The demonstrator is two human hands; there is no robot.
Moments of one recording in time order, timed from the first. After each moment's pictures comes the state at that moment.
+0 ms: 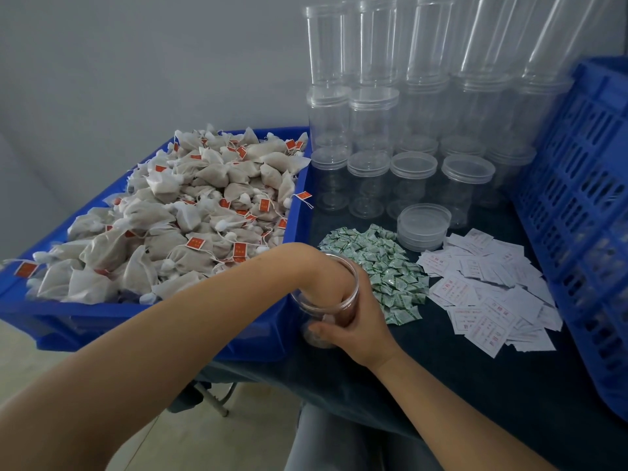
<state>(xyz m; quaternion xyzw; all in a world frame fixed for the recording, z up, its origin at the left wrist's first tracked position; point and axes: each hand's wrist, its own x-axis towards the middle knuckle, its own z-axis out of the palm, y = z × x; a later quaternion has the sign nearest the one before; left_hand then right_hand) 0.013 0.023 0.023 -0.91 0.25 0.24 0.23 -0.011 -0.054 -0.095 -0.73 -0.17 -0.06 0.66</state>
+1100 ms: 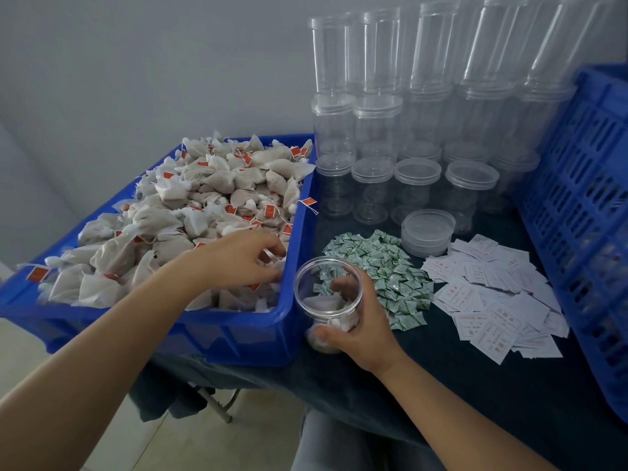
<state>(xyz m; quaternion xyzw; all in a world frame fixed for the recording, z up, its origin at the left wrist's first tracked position) 0.033 0.153 0.050 -0.97 0.19 0.09 -0.14 -0.011 -0.053 -0.096 -0.73 -0.17 -0.07 0.66</state>
